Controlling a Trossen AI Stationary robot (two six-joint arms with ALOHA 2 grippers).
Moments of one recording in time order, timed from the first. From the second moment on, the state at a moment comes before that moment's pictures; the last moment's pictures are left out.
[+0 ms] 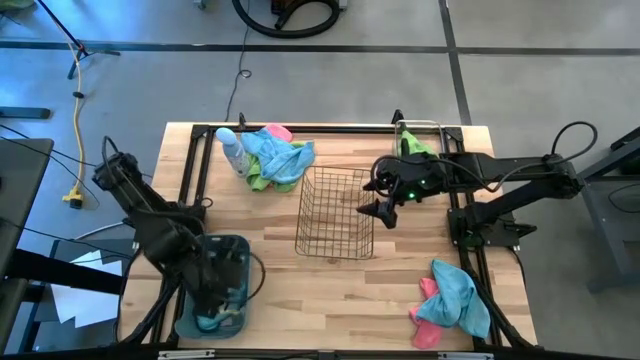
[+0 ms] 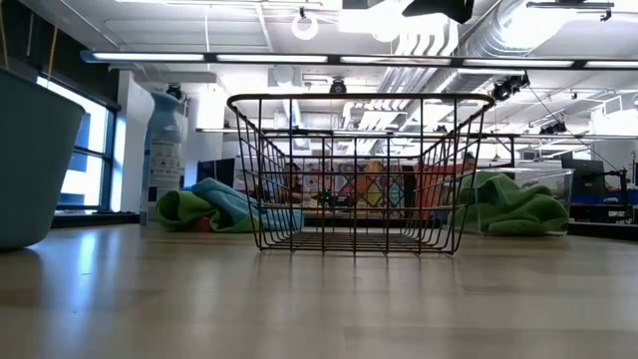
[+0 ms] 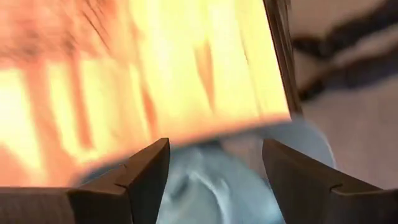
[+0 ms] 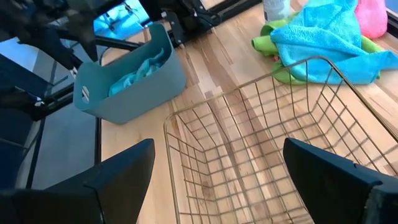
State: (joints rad) left arm -0.77 1.41 1.43 -1.17 -0.22 -0.53; right arm 0.08 1.22 1.27 -0.65 0.06 0.49
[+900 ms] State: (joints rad) left arm -0.11 1.06 1.01 -0.45 -0.39 -0.14; right arm -0.03 1.22 1.27 -0.51 0.10 0.49
